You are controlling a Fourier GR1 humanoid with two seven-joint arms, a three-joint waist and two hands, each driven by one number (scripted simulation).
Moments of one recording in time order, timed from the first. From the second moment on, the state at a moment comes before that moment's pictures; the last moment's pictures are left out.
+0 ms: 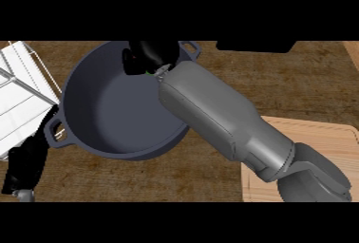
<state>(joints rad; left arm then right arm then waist) 0.06 0.34 0.02 -1.60 -0.05 0.08 0.11 -1.37 0.00 0.63 -0.67 0.58 -0.36 0.53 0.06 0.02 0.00</state>
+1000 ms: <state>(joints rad) 0.02 0.33 0.03 -1.59 -0.06 0.05 0.13 -1.32 0.00 0.45 -0.55 0.16 -0.58 0.11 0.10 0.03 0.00</state>
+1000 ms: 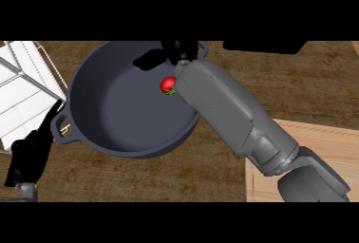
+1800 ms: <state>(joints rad) 0.08 0.32 0.08 -1.60 -0.07 0.06 0.15 -1.17 -0.03 0.30 -0.72 -0.13 -0.44 -0.09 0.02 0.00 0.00</state>
